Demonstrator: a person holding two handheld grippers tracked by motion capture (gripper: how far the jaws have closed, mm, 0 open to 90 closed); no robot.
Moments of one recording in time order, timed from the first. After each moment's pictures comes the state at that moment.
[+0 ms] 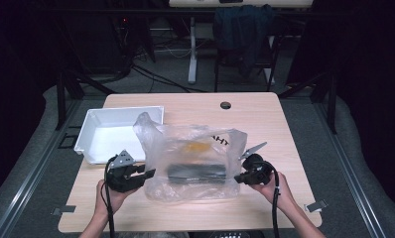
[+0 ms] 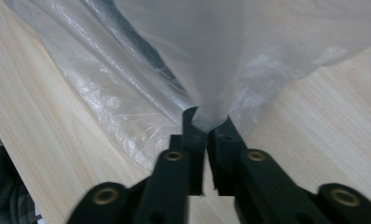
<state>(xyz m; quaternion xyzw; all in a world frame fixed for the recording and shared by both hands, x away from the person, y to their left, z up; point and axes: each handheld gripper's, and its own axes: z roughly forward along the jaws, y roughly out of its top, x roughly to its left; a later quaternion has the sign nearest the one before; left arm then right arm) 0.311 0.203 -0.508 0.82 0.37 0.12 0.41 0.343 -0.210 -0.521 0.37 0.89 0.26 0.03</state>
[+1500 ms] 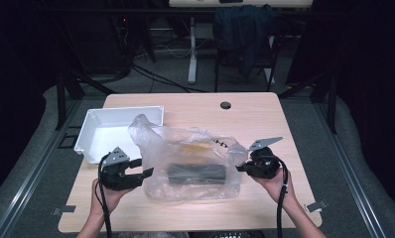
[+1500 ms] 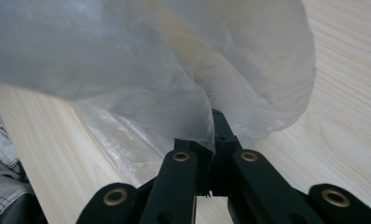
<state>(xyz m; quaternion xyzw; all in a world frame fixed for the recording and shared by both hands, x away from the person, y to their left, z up) 0.302 0.208 -0.480 0.80 0.39 0.14 0.44 0.337 -0.220 -0.487 0.38 0.85 0.36 0.06</state>
